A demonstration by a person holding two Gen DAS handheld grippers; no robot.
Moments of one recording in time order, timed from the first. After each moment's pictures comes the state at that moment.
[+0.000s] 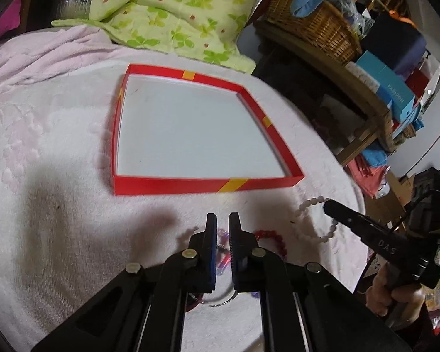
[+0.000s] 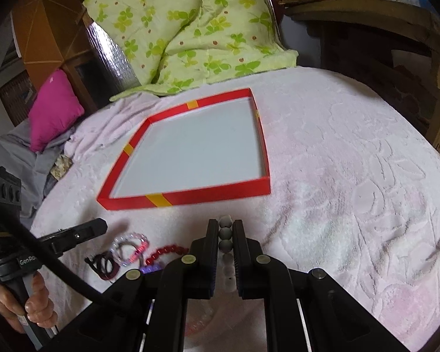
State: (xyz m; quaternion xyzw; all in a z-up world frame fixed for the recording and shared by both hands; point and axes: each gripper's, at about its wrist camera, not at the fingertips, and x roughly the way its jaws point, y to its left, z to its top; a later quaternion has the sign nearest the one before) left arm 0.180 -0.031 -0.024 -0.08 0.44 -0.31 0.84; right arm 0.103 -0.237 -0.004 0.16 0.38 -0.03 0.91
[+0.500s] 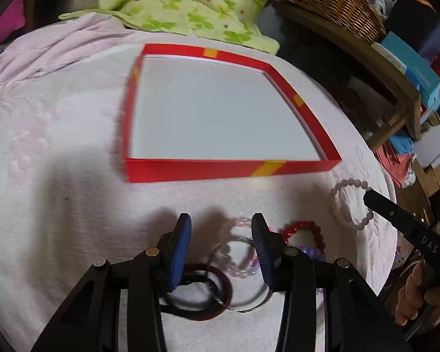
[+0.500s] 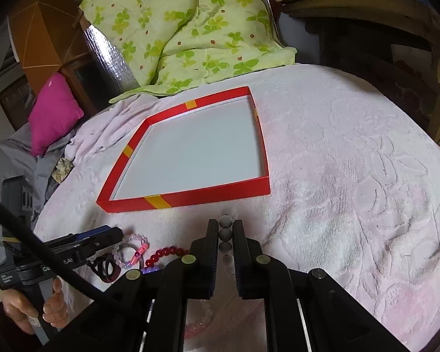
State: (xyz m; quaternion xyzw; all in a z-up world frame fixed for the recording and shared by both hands) left arm 0.194 -0.047 -0.054 -0.03 0.49 -0.26 0.83; right arm 0.104 -0.241 -0.009 0.17 0.39 -0.02 0.91
